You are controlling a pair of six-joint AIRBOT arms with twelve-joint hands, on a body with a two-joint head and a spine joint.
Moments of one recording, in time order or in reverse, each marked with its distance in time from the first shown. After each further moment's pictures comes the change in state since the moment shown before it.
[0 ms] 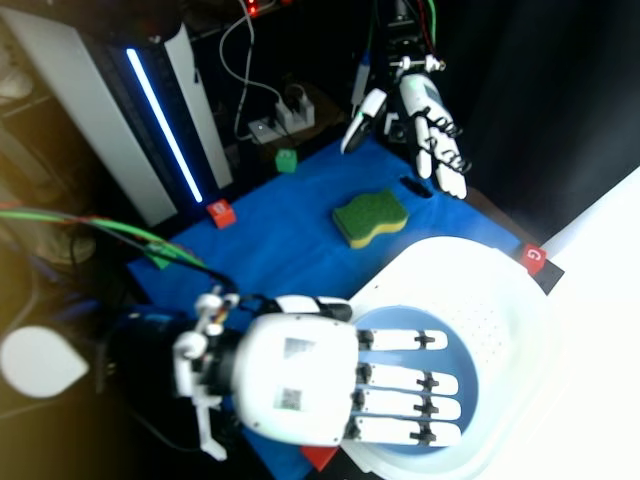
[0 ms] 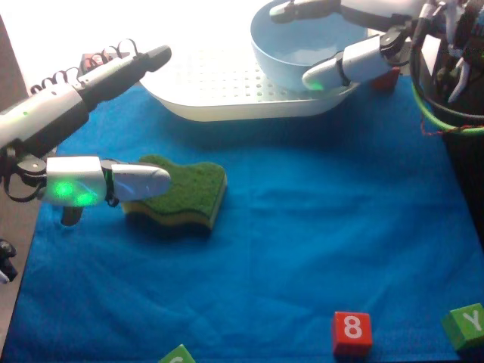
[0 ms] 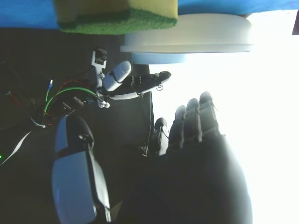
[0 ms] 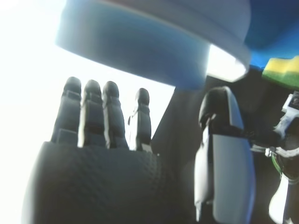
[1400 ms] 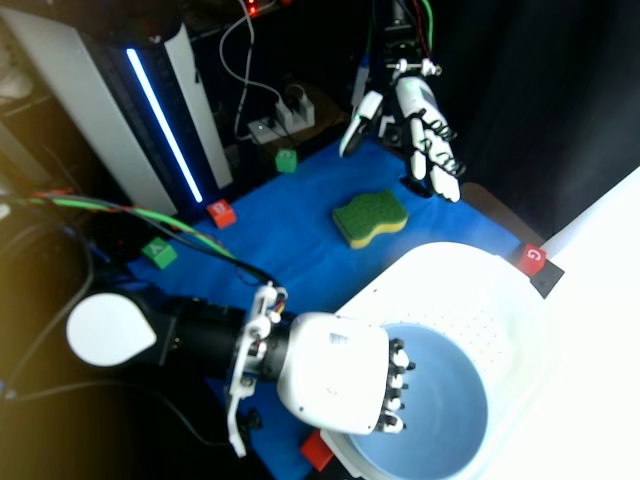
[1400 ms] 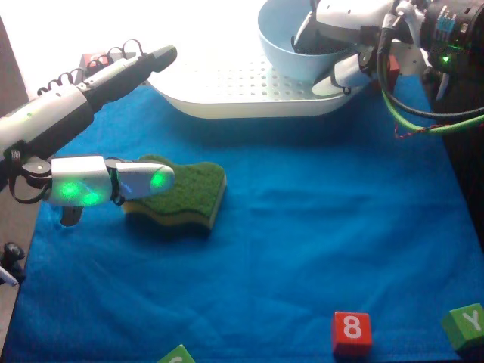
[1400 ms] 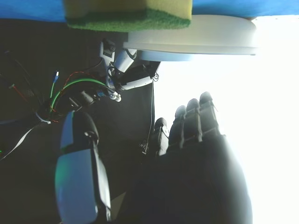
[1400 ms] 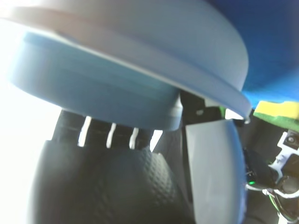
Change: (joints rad) left arm 0.001 -0.014 0.000 -0.001 -0.021 -0.026; right arm 0.030 -0.079 0.049 -0.164 -0.127 0.031
